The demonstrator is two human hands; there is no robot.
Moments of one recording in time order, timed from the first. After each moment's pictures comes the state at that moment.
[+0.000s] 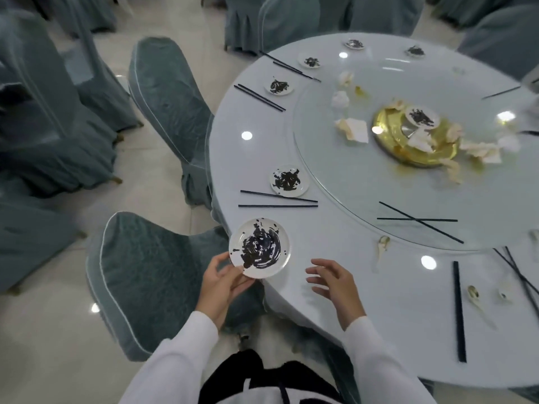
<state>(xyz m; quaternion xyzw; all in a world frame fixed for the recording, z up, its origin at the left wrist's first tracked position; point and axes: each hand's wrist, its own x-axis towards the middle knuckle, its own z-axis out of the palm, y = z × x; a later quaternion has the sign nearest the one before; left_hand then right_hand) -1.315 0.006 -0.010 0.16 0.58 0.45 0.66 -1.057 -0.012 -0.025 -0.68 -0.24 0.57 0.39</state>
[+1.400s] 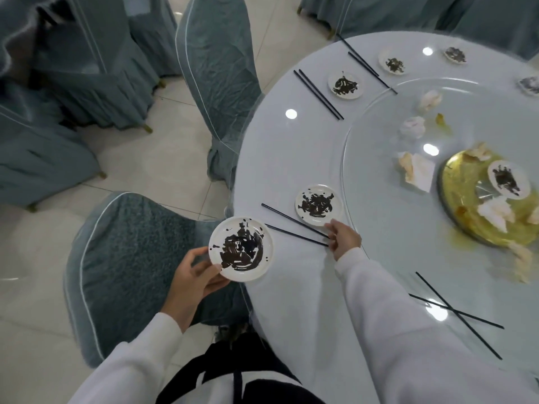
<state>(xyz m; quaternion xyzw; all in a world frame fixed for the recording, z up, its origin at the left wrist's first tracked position) -1.351 0.089 -0.030 0.10 0.65 0.48 0.59 -1.057 0.282 -0.083 -0.73 -0.08 0.58 0.36</state>
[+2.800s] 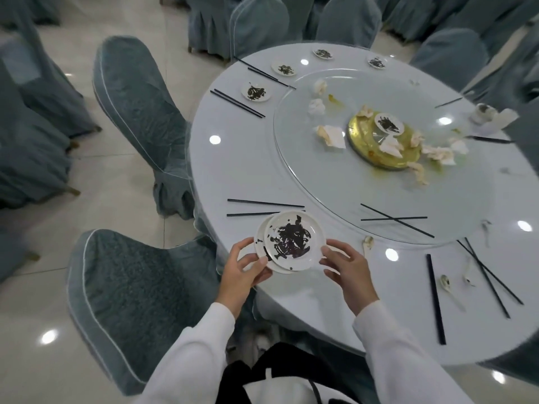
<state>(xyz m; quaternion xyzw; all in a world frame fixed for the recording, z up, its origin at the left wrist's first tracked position) -1.301 0.050 -0.014 0.25 0.49 0.42 0.72 -1.063 0.020 0.025 -0.68 -0.18 0.52 0.49</state>
